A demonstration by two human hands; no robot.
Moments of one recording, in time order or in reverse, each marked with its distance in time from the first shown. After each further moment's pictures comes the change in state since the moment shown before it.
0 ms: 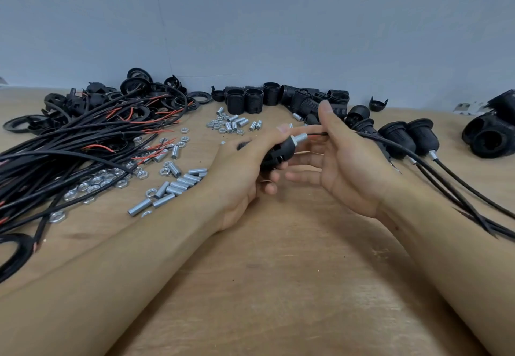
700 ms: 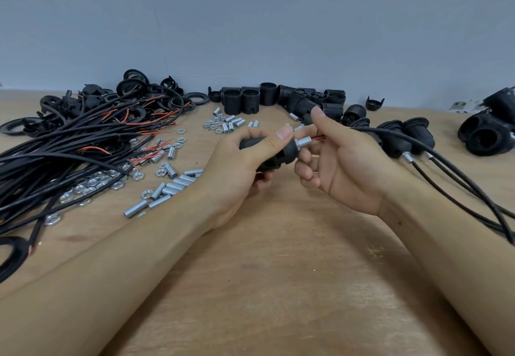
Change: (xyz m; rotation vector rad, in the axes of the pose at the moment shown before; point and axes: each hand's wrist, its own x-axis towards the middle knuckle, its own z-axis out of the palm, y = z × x) left_hand 0.000 0.000 -0.003 0.112 -0.030 0.100; right_hand 0.000 -0.005 -0.006 0.052 -0.084 0.036
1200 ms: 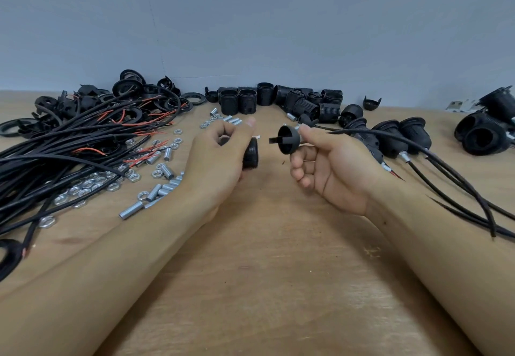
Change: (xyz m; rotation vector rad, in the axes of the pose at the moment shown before) left_hand 0.008 -0.002 -0.009 0.247 0.372 0.113; right_hand 0.006 0.010 -0.001 0.017 0.072 0.018
